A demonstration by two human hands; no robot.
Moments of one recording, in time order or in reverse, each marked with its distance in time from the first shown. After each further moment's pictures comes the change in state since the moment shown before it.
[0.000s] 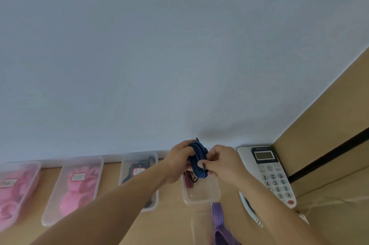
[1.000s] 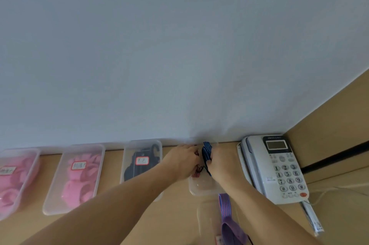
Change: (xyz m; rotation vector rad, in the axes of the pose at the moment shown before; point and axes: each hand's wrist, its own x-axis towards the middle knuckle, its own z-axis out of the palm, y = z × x) left_hand 0.043 -0.057 -0.038 1.873 -0.200 0.478; right_hand 0.047 0.068 0.061 -0.675 0.051 0.018
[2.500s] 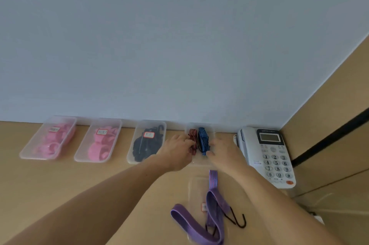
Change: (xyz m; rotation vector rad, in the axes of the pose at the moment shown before) left_hand -0.065 0.074 -0.032 -0.193 0.010 -0.433; right_hand -0.056 0.039 -0.034 0.070 0.011 -0.318
